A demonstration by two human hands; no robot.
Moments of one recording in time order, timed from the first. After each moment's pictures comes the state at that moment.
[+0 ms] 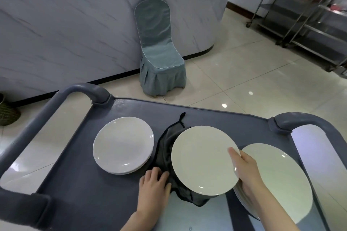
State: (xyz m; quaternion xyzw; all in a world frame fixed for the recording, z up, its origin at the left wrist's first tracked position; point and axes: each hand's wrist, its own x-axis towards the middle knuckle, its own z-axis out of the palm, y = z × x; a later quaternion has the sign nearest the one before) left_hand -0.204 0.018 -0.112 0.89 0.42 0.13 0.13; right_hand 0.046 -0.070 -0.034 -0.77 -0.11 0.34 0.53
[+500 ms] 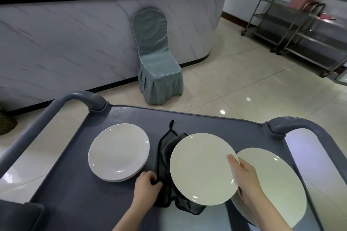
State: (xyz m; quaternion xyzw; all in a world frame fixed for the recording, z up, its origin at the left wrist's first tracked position) left_hand -0.193 0.049 -0.103 0.69 0.56 0.13 0.43; right_hand 0.050 -0.084 -0.030 -0.78 -0.09 0.34 0.52
